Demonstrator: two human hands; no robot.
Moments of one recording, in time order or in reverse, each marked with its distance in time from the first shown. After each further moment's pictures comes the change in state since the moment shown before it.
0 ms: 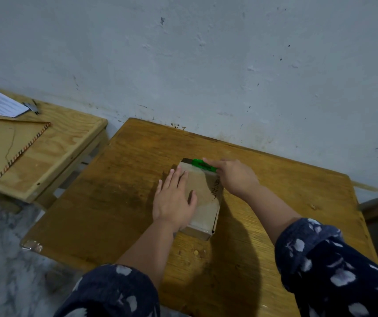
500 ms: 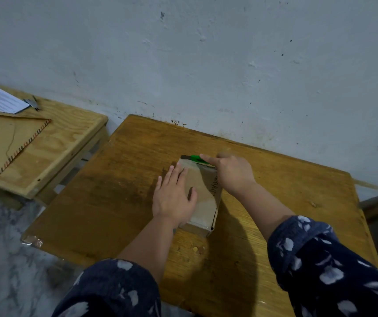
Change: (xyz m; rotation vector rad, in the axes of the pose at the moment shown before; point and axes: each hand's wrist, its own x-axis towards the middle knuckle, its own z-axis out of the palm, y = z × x) left_hand 0.000 0.003 -0.001 0.014 0.009 -0.014; right_hand -0.004 -0.013 -0.004 -0.234 0.088 -0.049
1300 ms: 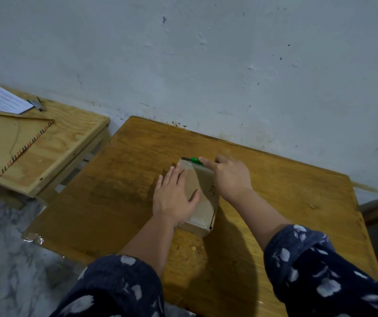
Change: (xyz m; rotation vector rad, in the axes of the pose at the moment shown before) left_hand 0.001 -0.003 0.004 0.027 0.013 0.024; right_hand -0.014 -0.009 0.002 -0.021 0.095 -0.007
